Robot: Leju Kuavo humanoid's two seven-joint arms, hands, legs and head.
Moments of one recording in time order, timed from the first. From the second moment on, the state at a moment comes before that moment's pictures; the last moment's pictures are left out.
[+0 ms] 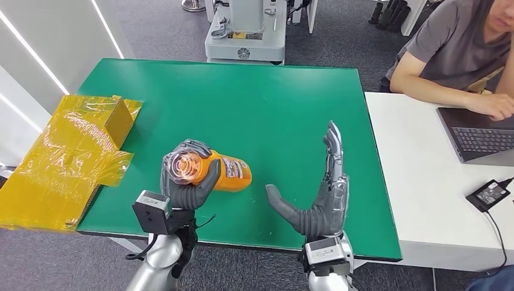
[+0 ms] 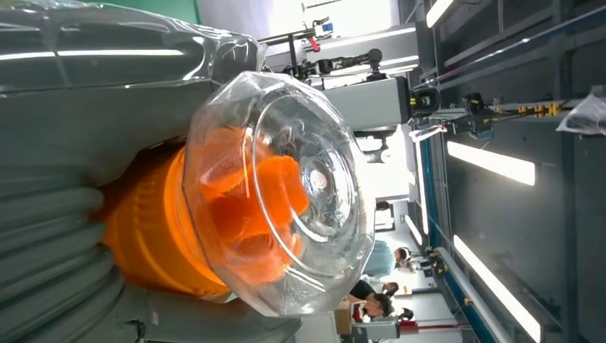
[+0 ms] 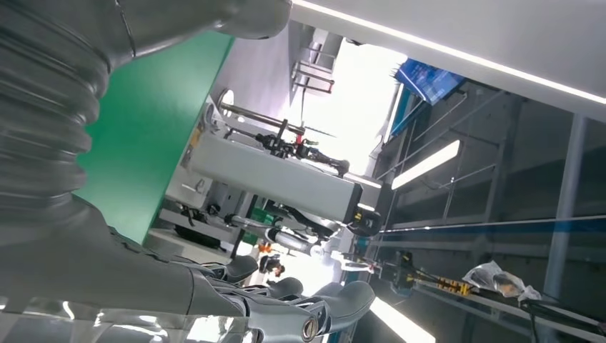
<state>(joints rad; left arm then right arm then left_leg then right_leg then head) -0.18 -0.17 -0.45 -1.40 -0.08 0.28 -0.55 -0.16 0.03 0.64 -1.54 0.29 -0.59 -0.56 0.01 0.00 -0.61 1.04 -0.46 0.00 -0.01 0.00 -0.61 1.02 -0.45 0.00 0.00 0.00</state>
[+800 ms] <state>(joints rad) -0.43 0.20 -0.38 -1.45 -0.84 0.22 -0.25 -0.05 0.05 0.57 -1.63 0.31 -0.54 -0.55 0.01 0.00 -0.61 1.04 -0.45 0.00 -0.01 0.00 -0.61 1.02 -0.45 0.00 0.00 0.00</state>
